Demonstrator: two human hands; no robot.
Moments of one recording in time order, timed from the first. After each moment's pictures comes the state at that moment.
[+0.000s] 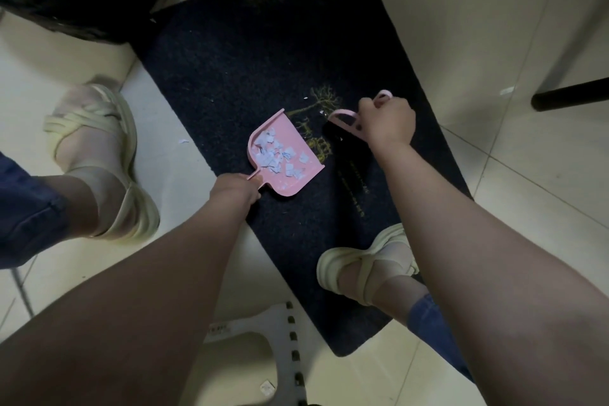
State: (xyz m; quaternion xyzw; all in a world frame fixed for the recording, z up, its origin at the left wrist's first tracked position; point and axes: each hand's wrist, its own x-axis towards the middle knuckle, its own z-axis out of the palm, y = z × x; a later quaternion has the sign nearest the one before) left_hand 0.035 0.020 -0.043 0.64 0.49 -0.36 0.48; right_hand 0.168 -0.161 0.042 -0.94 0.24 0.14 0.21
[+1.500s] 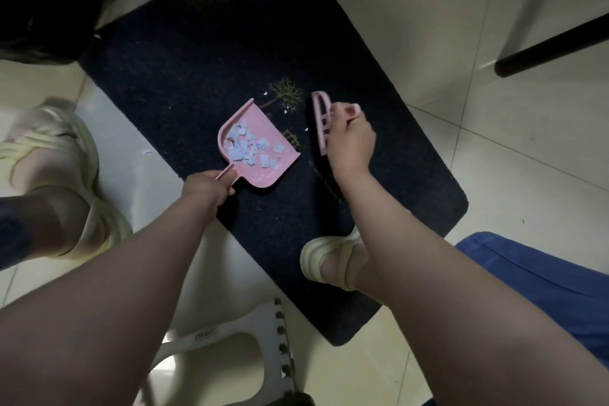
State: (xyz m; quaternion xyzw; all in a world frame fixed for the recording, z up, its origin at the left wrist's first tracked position) left_hand 0.036 0.009 -0.031 0.65 0.45 -0.32 0.52; right_hand 0.109 -0.182 0.033 -0.89 0.27 0.05 0.37
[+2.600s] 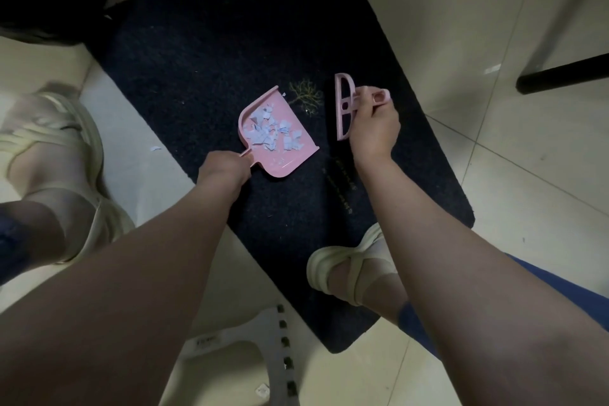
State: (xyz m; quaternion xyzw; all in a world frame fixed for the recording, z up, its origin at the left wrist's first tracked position) left_hand 0.081 0.010 -0.048 0.64 0.50 -0.34 0.47; right_hand 0.153 -0.171 0.021 -0.89 0.27 0.03 0.37
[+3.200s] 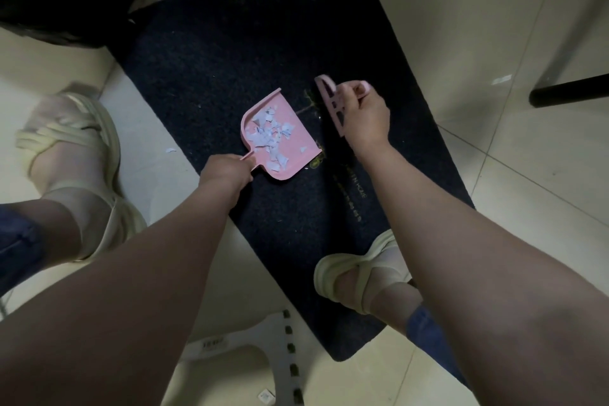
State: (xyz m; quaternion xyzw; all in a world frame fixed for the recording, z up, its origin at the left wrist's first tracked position) left_hand 0.077 0.028 -0.045 0.63 0.49 -0.32 0.51; right_hand 0.176 -0.149 0.016 -0.91 0.16 0.12 0.35
